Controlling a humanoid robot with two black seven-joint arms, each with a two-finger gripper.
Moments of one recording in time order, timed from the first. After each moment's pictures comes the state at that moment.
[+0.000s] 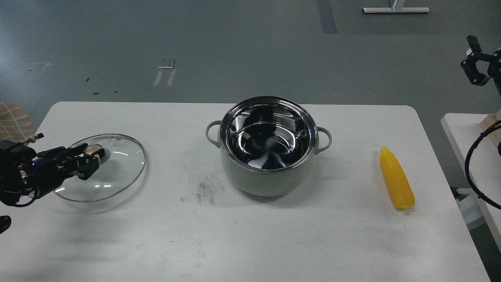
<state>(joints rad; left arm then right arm) -0.36 0.89 -0.54 -0.90 1.70 0.24 -0.49 0.61 -0.43 1.50 0.80 -0.52 0.49 0.14</state>
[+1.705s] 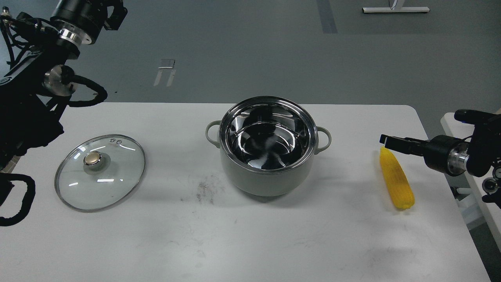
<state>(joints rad) -1.05 0.45 -0.70 -0.49 0.18 -0.40 -0.48 0.49 -0.62 0.91 1.14 -1.87 0.47 0.10</state>
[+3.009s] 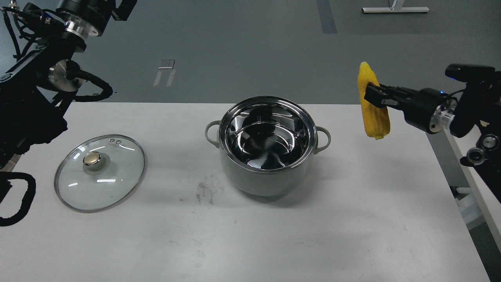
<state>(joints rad) -1.05 0.46 -0.71 -0.59 0.19 -0.40 -0.49 0.63 -0.49 1.05 1.35 -1.89 0.45 0.08</state>
